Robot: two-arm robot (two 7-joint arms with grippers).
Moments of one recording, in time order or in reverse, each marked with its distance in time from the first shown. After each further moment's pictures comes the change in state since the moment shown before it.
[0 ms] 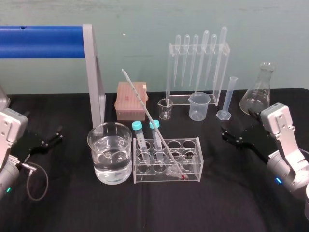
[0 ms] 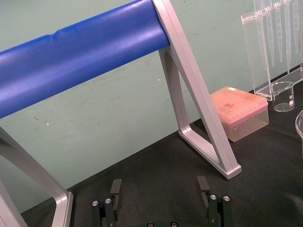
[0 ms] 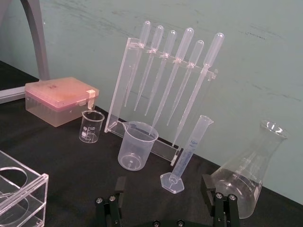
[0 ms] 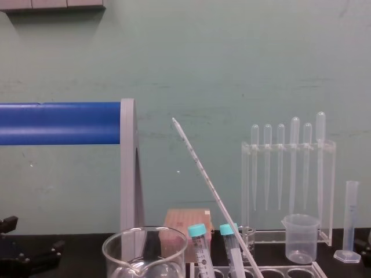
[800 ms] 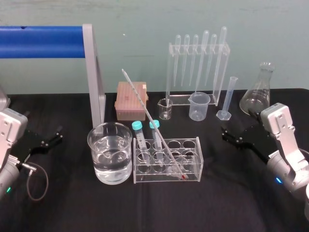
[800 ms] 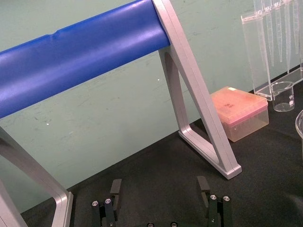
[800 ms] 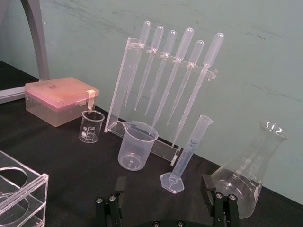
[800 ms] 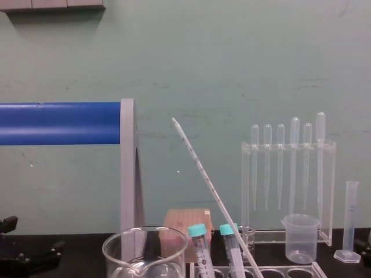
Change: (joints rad) left arm 0.000 0.000 0.000 0.000 0.000 0.000 0.000; right arm 0.000 0.000 0.000 0.000 0.000 0.000 0.000
